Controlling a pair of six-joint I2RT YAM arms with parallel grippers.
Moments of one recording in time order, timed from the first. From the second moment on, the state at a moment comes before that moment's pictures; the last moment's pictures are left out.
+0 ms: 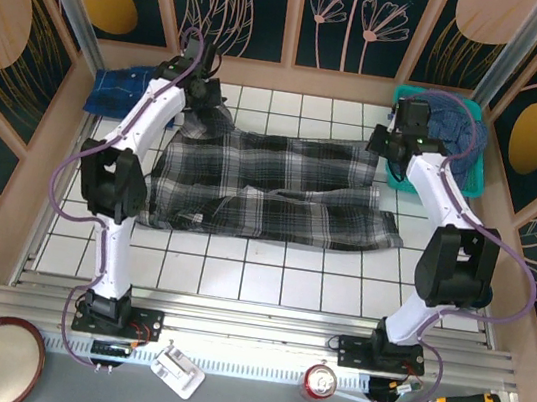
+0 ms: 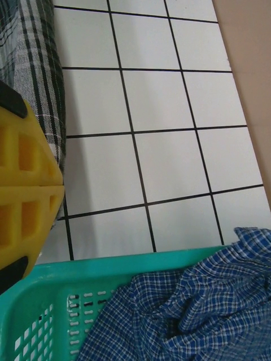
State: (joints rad) left arm -0.23 2.10 2.04 -0.85 -0.12 -0.45; right arm 0.14 1.70 1.44 -0.52 0.01 0.28
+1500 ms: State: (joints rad) left arm -0.31 1.73 1.03 -0.50 -0.07 -0.61; right arm 0.20 1.67 1.04 -0.51 0.26 0.35
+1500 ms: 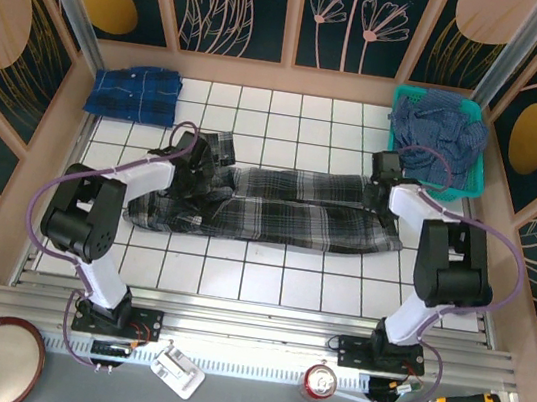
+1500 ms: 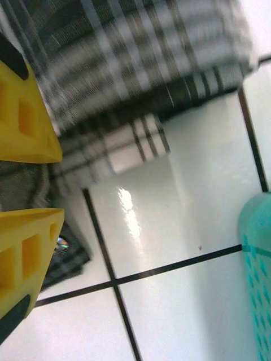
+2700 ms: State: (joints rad) left arm -0.23 2.38 2.05 -0.75 -0.17 -0.45; right arm 0.43 1.77 1.01 -0.22 0.12 0.47
